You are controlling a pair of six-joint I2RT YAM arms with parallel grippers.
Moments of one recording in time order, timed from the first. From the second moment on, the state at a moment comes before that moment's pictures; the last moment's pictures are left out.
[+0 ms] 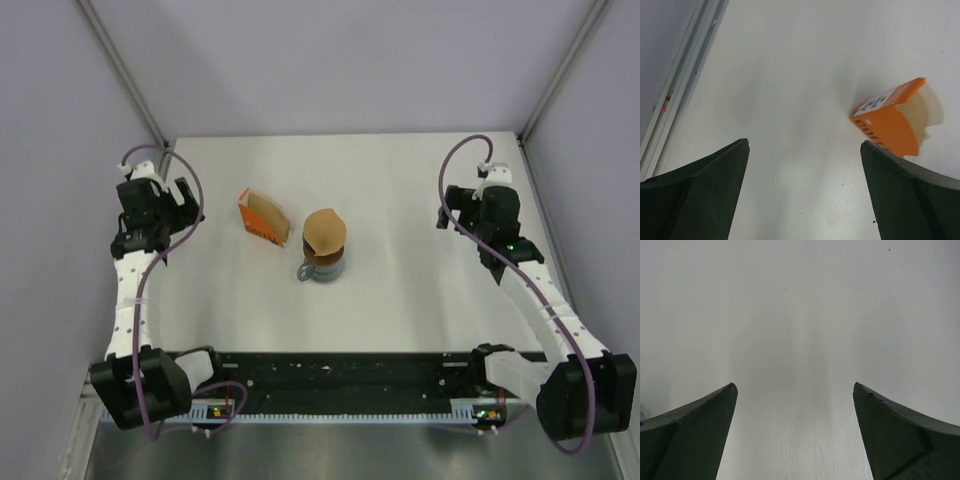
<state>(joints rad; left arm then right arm) 0.25 1.14 1.10 -0.49 0.12 -0.19 0.13 1.06 0.83 -0.24 0.10 0.19</state>
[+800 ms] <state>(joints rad) 0.25 1.12 0.49 0.14 -0.04 -0.17 0.13 1.03 0.46 0.25 0.16 0.18</state>
